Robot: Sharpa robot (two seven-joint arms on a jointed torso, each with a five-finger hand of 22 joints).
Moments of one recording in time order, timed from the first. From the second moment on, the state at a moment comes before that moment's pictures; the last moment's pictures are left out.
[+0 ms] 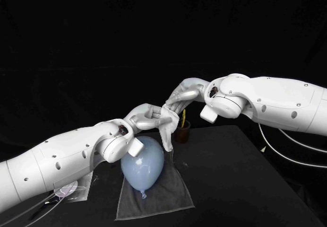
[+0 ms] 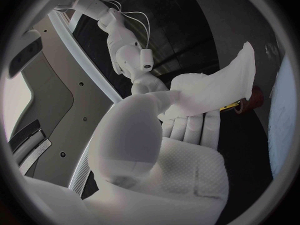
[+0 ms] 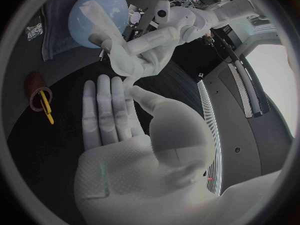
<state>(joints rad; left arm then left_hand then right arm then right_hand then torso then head) 1.21 -0.57 -0.02 1.38 -0.42 -0.10 0.22 1.40 -0.04 0.70 0.06 0.05 0.84 0.21 0.46 0.29 1.05 0.15 0.31 0.07 1.09 0.10 0.17 0.27 0.17 0.97 0.24 0.19 0.08 1.53 -0.76 -0.16 1.46 -0.58 -0.11 -0.19 1.04 -0.03 0.55 -0.08 0.06 0.91 0.18 0.38 0.27 1.22 0.13 0.12 0.07 1.09 0.10 0.28 0.46 0.17 0.90 0.22 0.24 0.12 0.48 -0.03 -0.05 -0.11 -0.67</state>
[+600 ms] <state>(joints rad) 1.21 -0.63 -0.02 1.42 -0.37 -0.01 0.20 1.40 -0.01 0.75 0.02 0.05 0.83 0.19 0.43 0.28 1.11 0.13 0.29 0.07 1.11 0.10 0.17 0.29 0.17 0.98 0.23 0.19 0.08 1.40 -0.88 -0.17 1.56 -0.41 -0.27 0.00 1.09 -0.11 0.26 0.20 0.06 0.75 0.19 0.30 0.24 1.03 0.20 0.19 0.07 0.89 0.16 0.34 0.46 0.17 0.83 0.28 0.15 0.07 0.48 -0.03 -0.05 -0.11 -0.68</state>
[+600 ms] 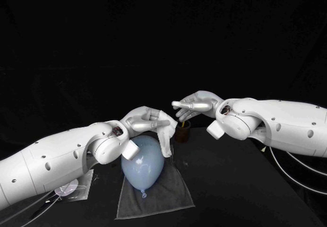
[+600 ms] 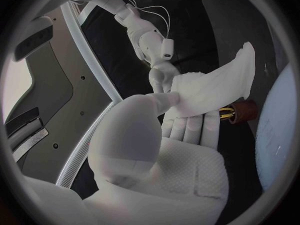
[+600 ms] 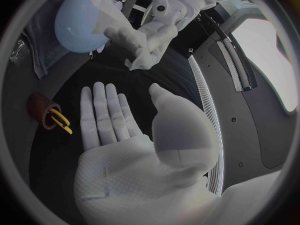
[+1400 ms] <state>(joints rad) 1.21 -0.66 -0.02 1.44 -0.38 0.01 0.17 1.40 -0.01 0.75 -0.05 0.05 0.45 0.11 0.18 0.15 1.16 0.14 0.25 0.07 1.13 0.08 0.18 0.33 0.17 0.97 0.21 0.25 0.11 1.30 -0.92 -0.17 1.64 -0.20 -0.30 0.14 1.17 -0.04 0.14 0.29 0.06 0.75 0.19 0.33 0.25 0.98 0.20 0.26 0.07 0.81 0.17 0.39 0.42 0.17 0.80 0.28 0.12 0.07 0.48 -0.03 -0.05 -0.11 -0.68</state>
